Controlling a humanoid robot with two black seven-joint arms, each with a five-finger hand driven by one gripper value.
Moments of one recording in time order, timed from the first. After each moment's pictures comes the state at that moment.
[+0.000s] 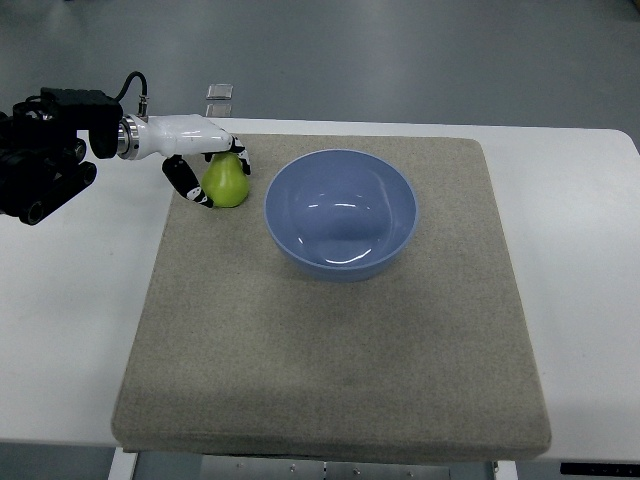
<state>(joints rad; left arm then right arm) -1.19 0.42 -0.04 -0.59 1.60 -0.09 -0.59 -0.02 0.00 0.10 0.12 -0.01 0.07 0.21</state>
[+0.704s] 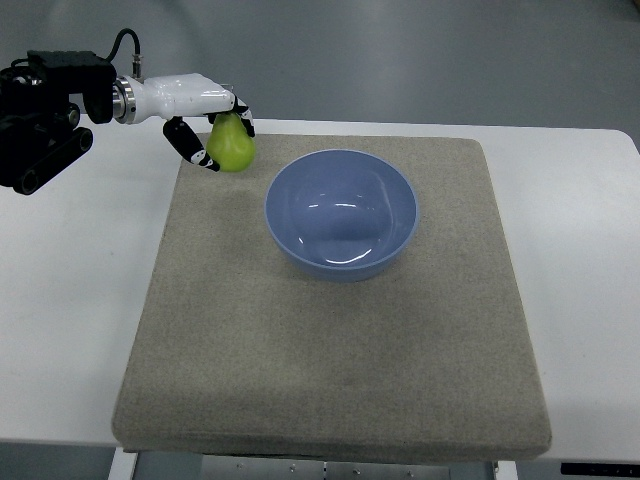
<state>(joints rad) -1.28 0.44 -0.07 -0.60 1.56 -0.09 -0.59 -0.02 0.00 0.10 0.12 -0.01 0.07 0.21</state>
